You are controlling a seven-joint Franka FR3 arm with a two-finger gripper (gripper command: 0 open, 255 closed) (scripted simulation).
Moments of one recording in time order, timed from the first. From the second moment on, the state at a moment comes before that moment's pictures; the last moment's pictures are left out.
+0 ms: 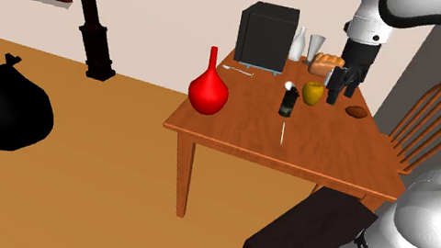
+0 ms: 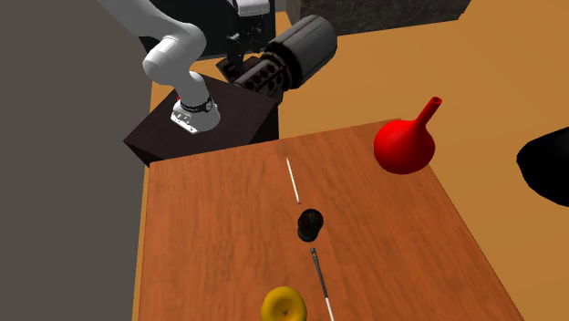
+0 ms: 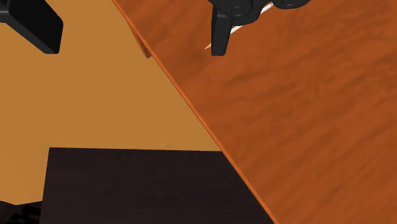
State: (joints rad) arm 0.01 -0.75 -0.06 -2.35 -0.06 1.55 -0.04
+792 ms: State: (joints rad) arm -0.01 -0.40 -0.18 -2.21 -0.13 1.72 -0.20
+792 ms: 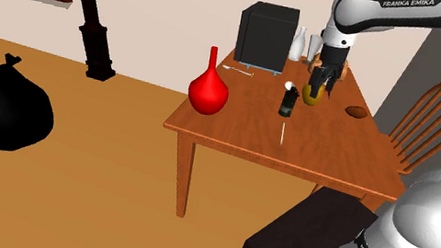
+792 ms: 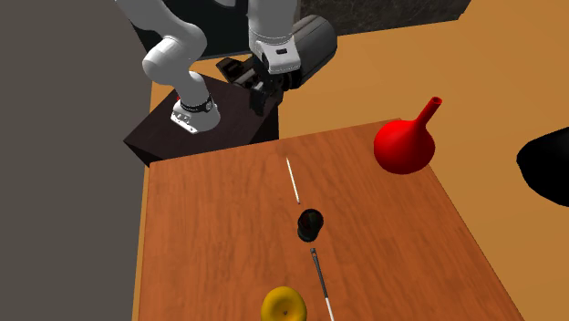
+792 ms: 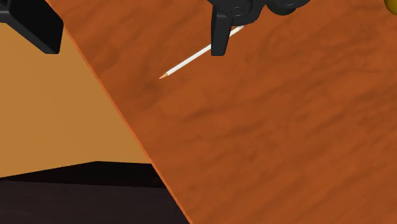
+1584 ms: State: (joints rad) arm -0.06 0.08 -0.28 -1.86 -0.09 1.81 -0.39
